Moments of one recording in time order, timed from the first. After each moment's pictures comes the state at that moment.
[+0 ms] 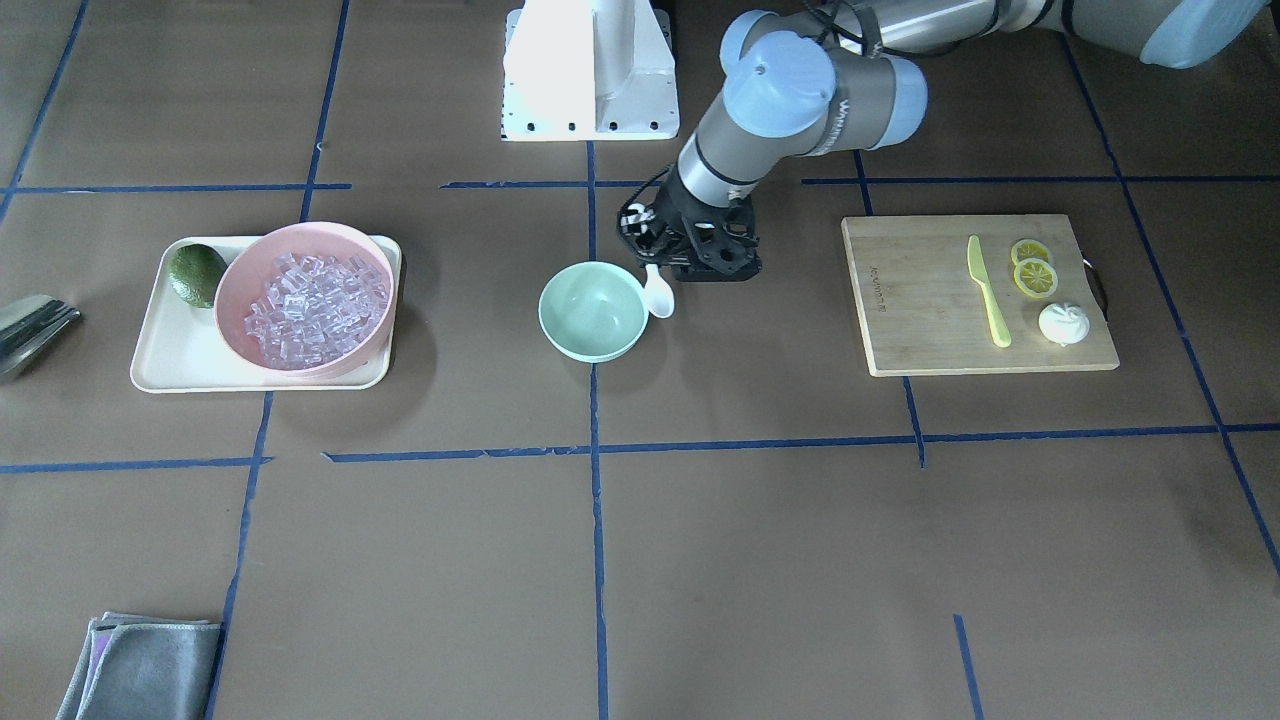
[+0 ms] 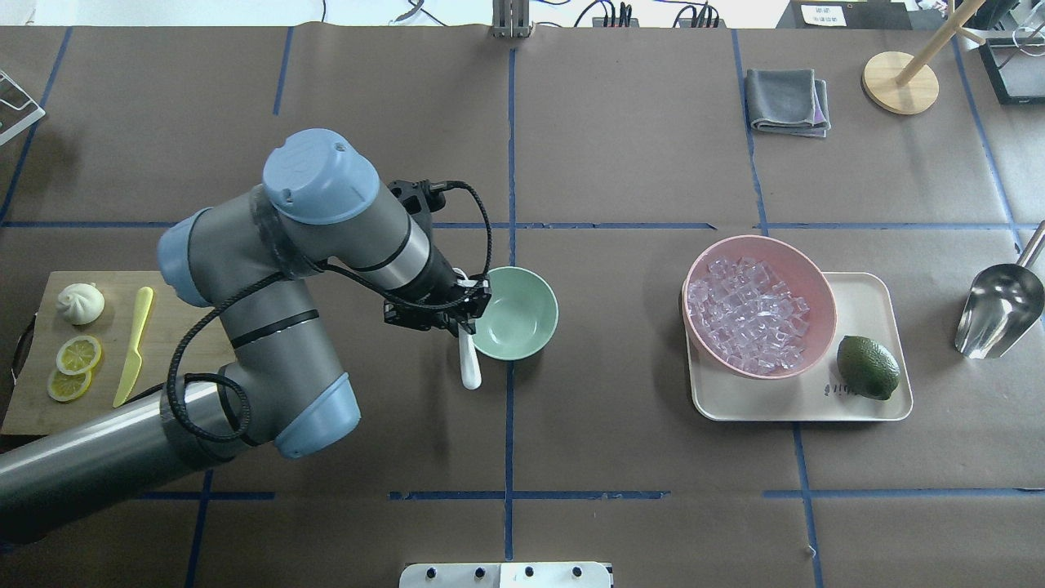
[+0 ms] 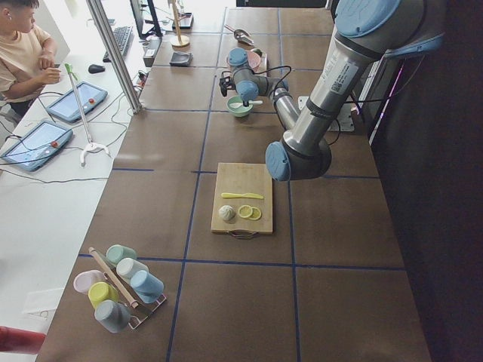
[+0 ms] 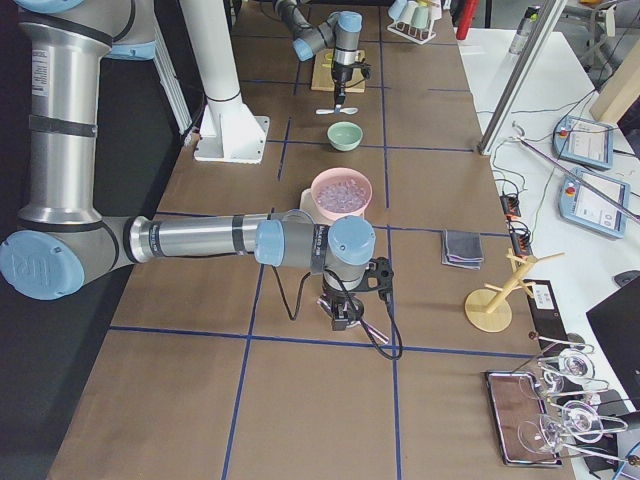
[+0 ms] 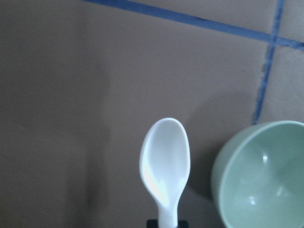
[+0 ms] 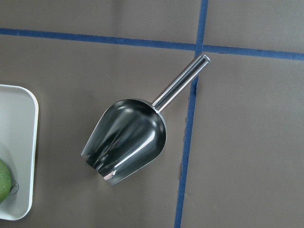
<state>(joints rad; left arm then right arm) -0.55 -2.28 -1.62 -1.81 -2.13 -1.44 1.54 -1.69 1.80 -1.72 2.41 -0.12</state>
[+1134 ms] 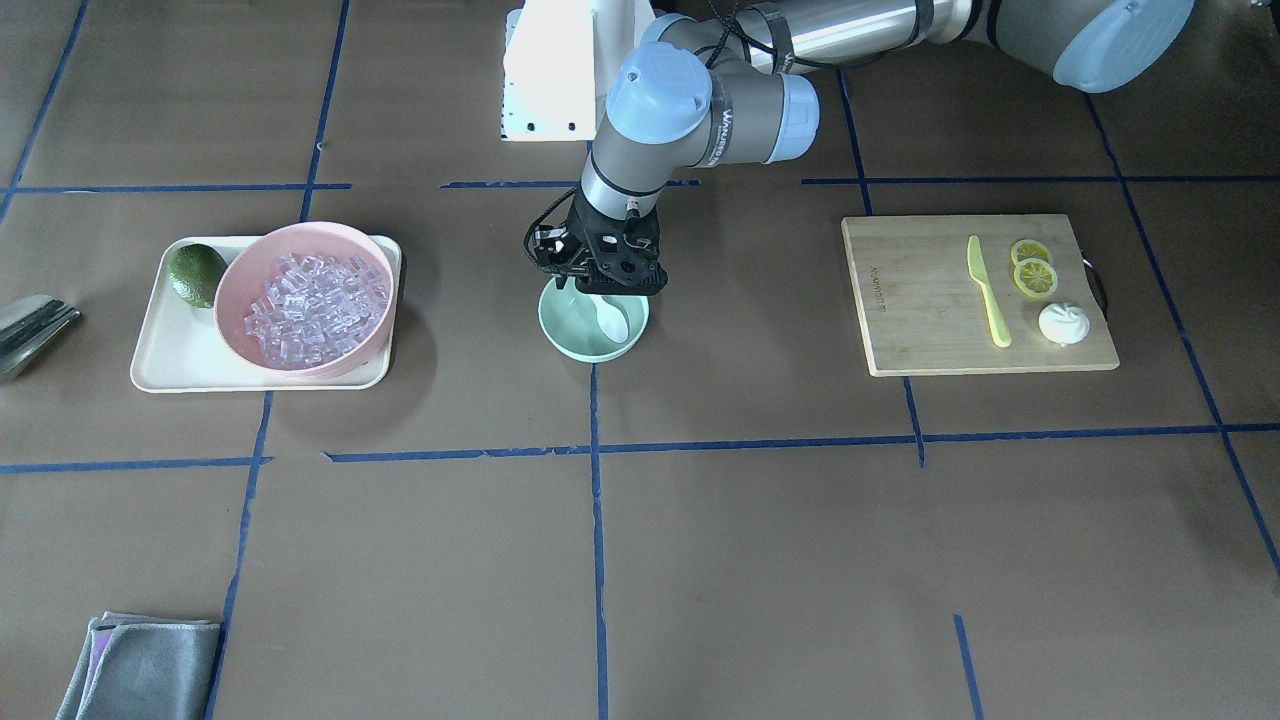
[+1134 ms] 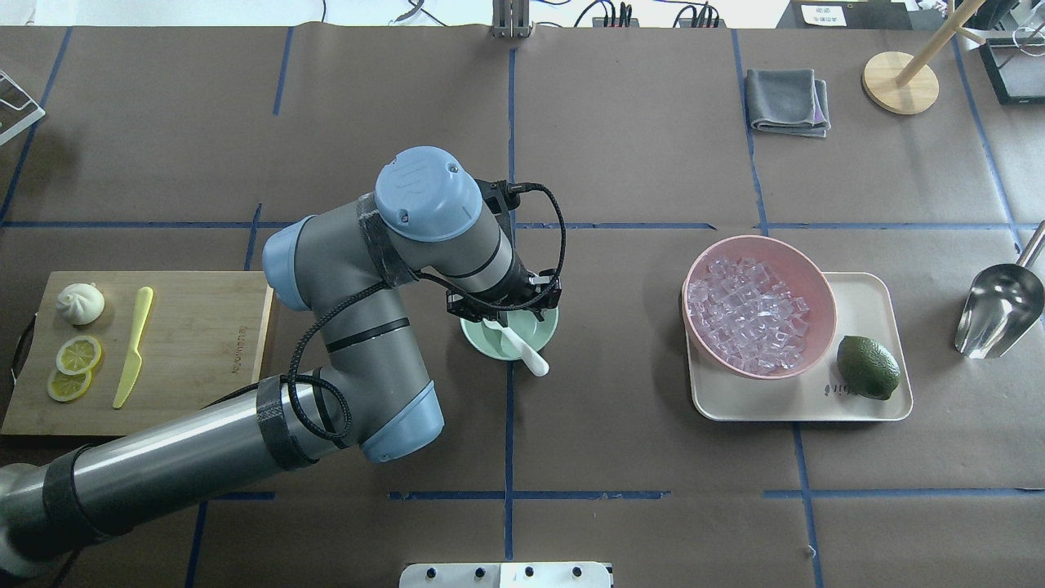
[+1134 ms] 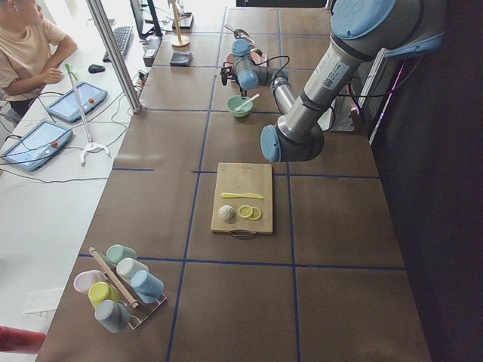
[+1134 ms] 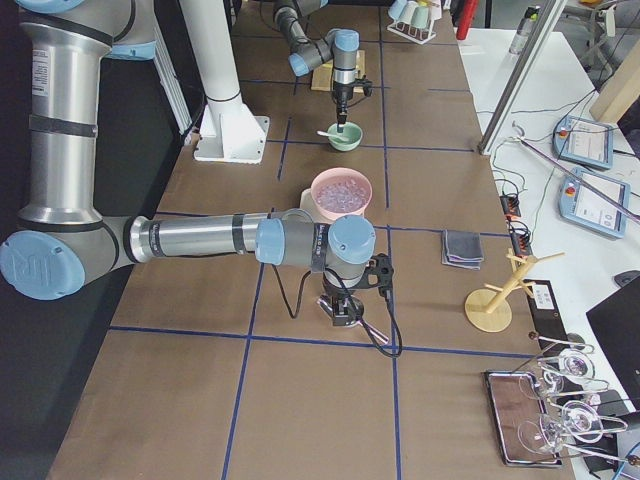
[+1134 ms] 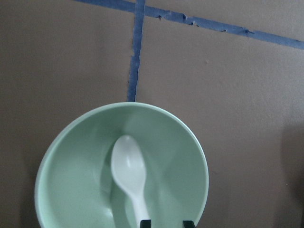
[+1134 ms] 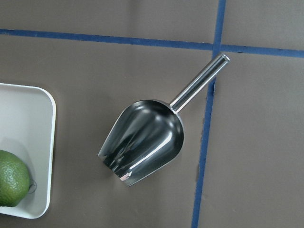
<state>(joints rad) -0.52 -2.39 -1.51 -1.82 -2.02 -1.40 1.52 -1.69 1.81 -1.72 2.47 -0.09</state>
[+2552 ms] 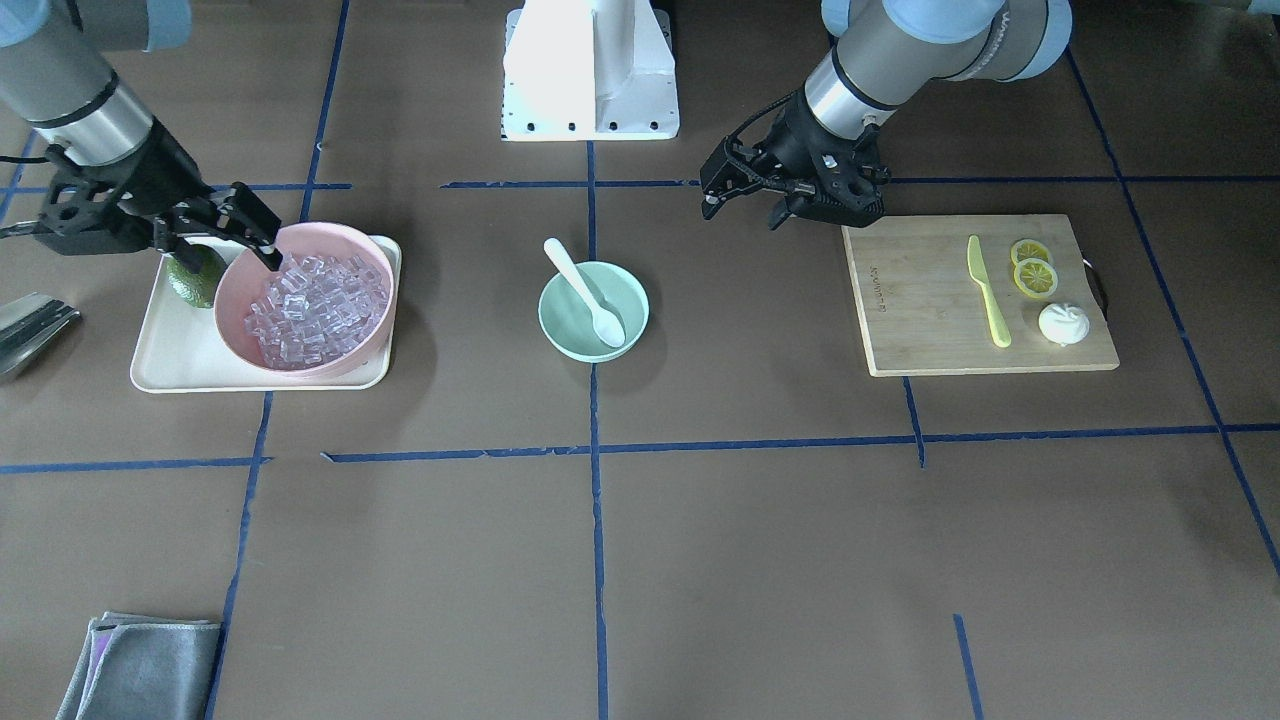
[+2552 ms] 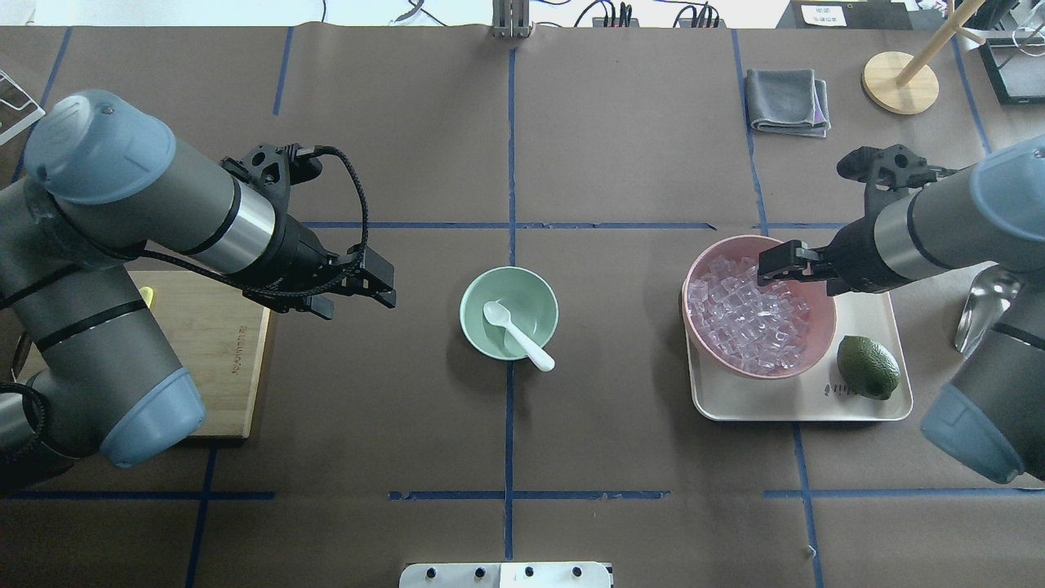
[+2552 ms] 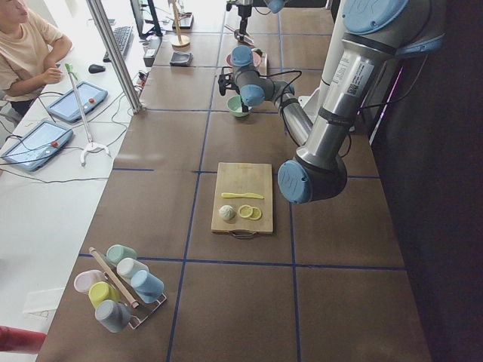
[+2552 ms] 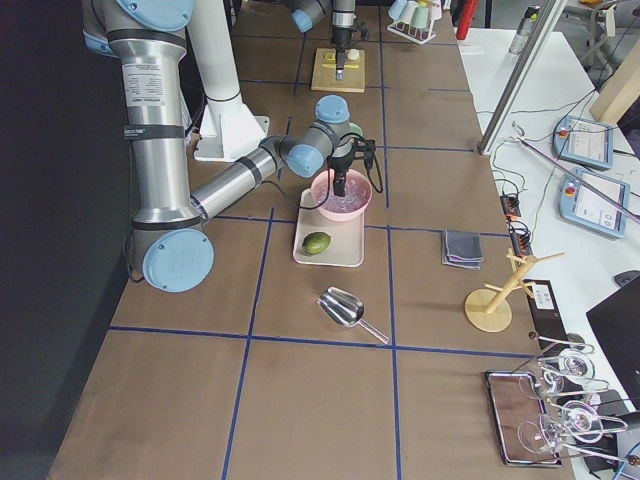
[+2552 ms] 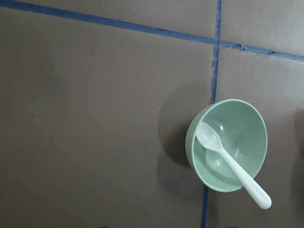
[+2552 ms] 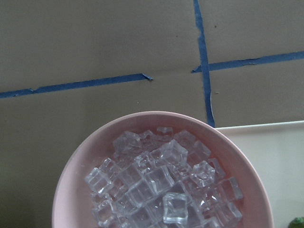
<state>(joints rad) -0.69 -1.98 -1.95 -1.82 -2.21 -1.30 0.77 -1.48 2.03 -1.30 2.00 1.17</state>
